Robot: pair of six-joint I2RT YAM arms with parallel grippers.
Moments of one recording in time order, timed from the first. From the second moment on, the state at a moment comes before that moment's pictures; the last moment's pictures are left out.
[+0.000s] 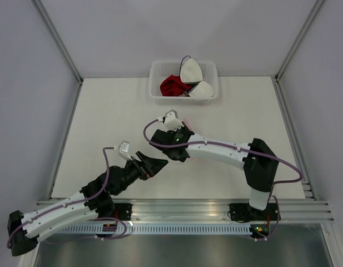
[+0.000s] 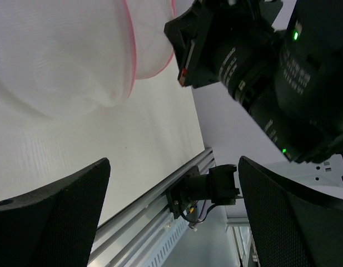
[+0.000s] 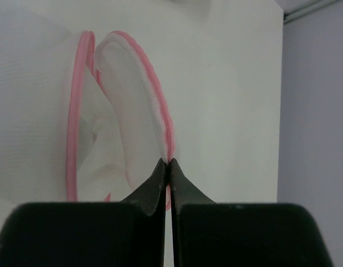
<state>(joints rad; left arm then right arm) -1.04 0.42 0.22 0.08 -0.26 -1.14 1.07 1.81 1.46 -0.92 1.07 0.48</state>
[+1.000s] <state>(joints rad) -1.04 0.77 0.44 -0.07 -0.35 -0.99 1.00 0.97 0.83 -0.44 0.34 0.52</state>
